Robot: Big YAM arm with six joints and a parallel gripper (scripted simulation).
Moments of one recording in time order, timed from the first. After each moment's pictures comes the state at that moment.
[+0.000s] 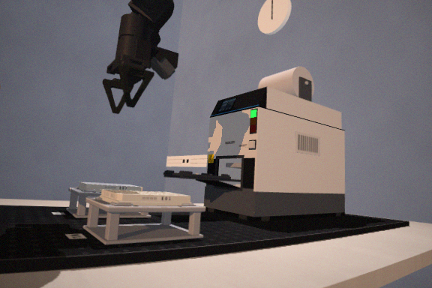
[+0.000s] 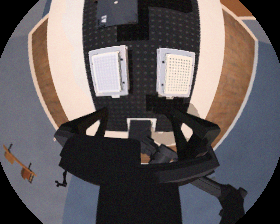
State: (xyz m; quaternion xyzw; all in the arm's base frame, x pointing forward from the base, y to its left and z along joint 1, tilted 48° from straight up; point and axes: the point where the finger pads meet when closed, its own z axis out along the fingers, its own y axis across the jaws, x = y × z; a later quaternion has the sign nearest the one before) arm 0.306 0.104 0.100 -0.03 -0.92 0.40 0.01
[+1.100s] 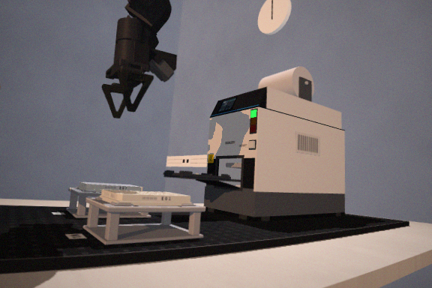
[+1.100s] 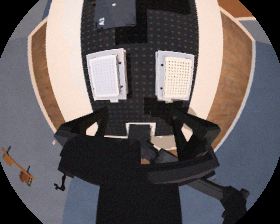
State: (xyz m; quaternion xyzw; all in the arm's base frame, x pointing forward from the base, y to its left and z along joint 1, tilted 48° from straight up) arm 0.307 0.095 0.094 -0.02 -0.91 0.41 -0.01
